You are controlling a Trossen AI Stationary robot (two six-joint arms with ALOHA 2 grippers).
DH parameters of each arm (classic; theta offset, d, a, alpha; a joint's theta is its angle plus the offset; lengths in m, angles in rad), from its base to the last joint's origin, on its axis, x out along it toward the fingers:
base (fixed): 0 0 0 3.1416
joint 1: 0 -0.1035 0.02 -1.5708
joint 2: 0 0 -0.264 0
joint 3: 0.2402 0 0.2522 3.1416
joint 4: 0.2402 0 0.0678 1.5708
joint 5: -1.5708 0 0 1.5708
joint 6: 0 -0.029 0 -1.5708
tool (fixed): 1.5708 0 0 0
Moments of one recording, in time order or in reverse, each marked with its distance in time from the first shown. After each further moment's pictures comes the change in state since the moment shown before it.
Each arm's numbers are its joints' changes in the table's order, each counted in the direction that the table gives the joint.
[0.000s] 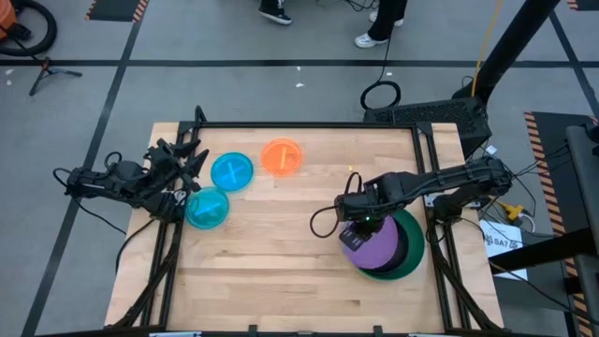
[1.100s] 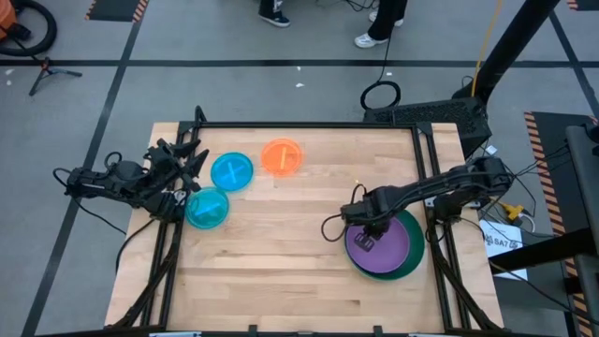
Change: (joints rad) left arm 0.000 0.000 0.000 0.001 0.000 0.000; right arm 0.049 0.000 -0.541 -0.267 -0.046 0.194
